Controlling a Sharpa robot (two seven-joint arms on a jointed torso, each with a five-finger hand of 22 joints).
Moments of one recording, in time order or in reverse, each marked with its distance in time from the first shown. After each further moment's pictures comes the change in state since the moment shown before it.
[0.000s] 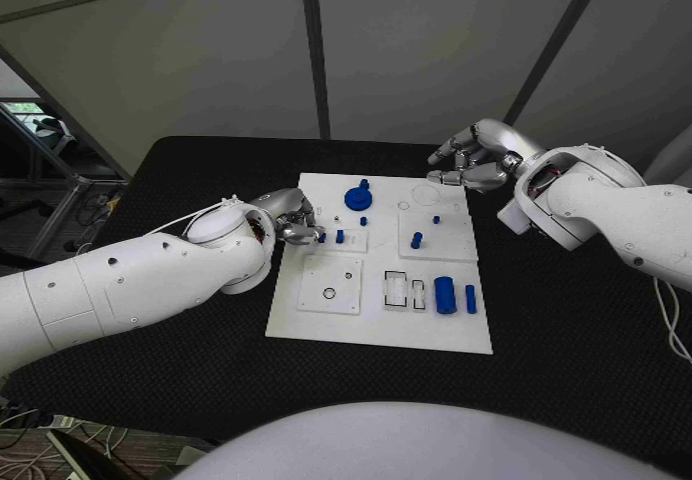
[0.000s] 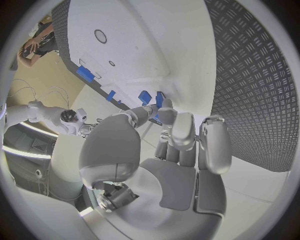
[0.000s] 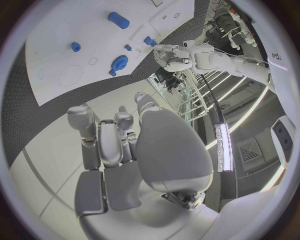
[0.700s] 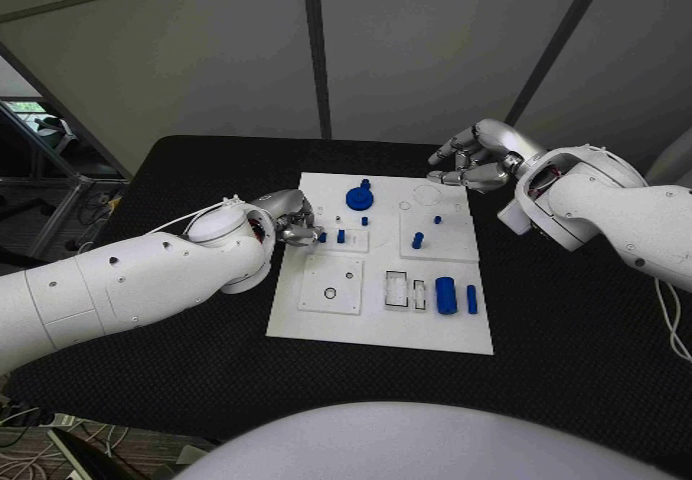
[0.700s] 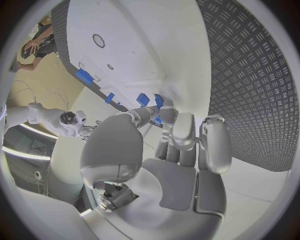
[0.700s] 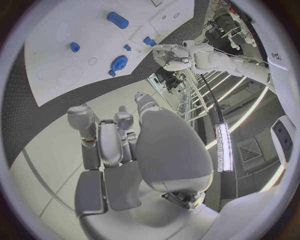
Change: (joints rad) left arm 0.001 -0.001 -0.002 -0.002 -0.006 0.014 -0.001; left_hand 0.056 0.024 -0.020 0.051 0.003 -0.023 0.016 -0.005 0.010 -0.019 0.013 -0.009 -0.012 0.000 0.007 0.000 -0.001 0.000 -0.004 0.004 0.000 0.000; right arm 0.000 0.001 0.000 0.002 0.000 0.000 0.000; right_hand 0.000 0.000 0.000 0.000 0.000 0.000 0.000 0.000 0.000 0.000 0.000 0.000 0.000 0.000 0.000 0.000 0.000 0.000 0.000 0.000 0.000 0.001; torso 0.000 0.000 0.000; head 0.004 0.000
